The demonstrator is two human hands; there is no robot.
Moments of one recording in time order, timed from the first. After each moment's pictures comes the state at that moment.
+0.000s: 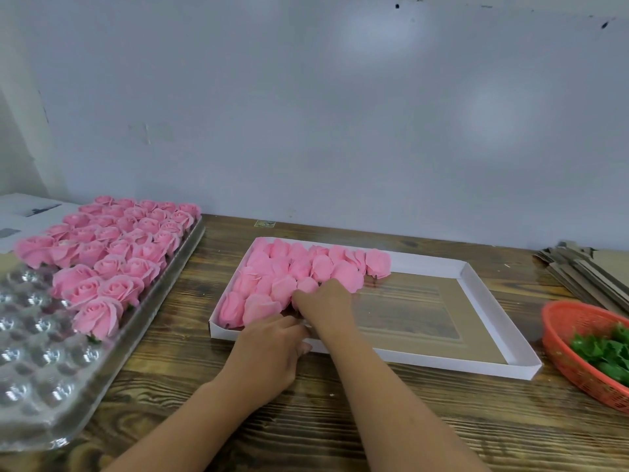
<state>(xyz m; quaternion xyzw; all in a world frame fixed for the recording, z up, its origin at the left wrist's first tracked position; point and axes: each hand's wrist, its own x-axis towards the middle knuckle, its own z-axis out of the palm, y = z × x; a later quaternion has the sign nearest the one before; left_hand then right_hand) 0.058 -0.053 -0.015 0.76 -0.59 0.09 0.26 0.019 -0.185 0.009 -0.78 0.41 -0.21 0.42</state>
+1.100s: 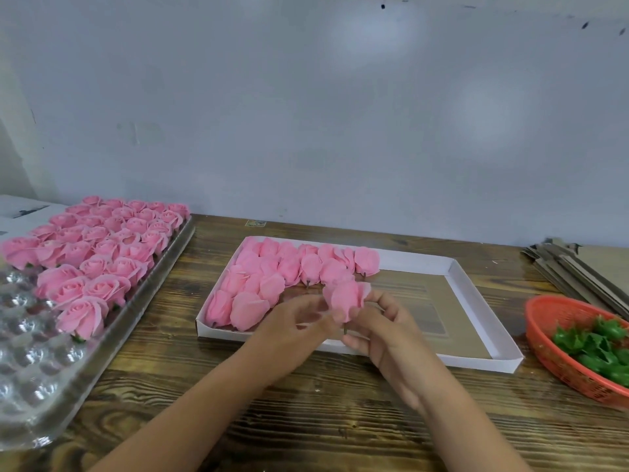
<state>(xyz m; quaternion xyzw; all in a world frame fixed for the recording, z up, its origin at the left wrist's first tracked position) 0.026 -0.074 0.024 0.69 -0.47 -0.28 0.49 -0.110 -0.197 0.027 -0.53 0.18 -0.23 0.80</state>
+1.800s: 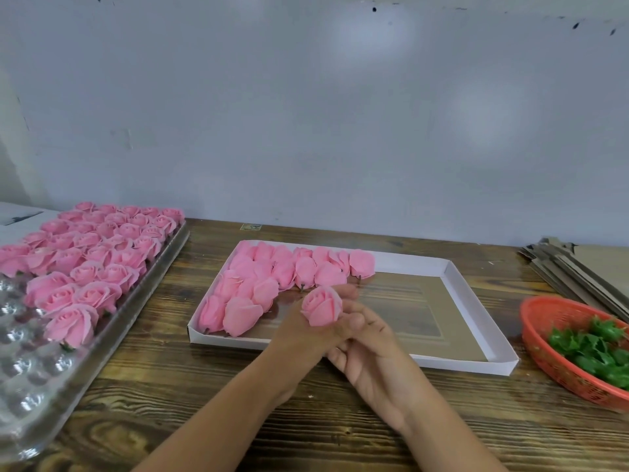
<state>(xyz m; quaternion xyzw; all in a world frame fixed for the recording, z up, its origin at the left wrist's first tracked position) -0.003 -0.097 0.028 0.53 -0.40 -0.35 0.66 -0.104 -0.181 0.019 -0.42 0.09 -0.21 0.88</state>
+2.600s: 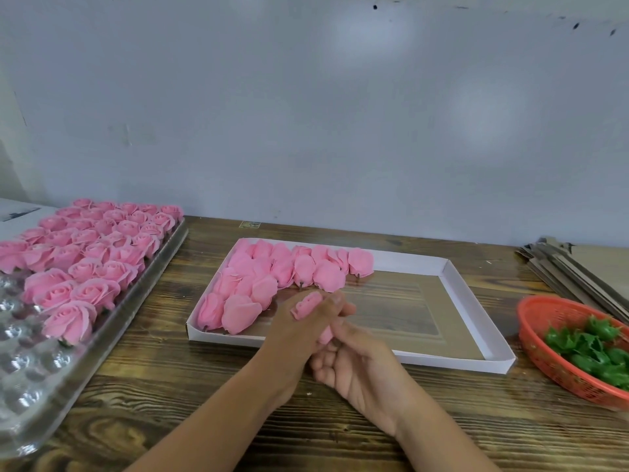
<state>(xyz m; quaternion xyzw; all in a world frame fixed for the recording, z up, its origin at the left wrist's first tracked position) -0.006 -0.093 0.030 0.55 -0.32 -0.35 0.68 -0.105 -0.170 0.019 -0.46 0.11 -0.12 0.88</state>
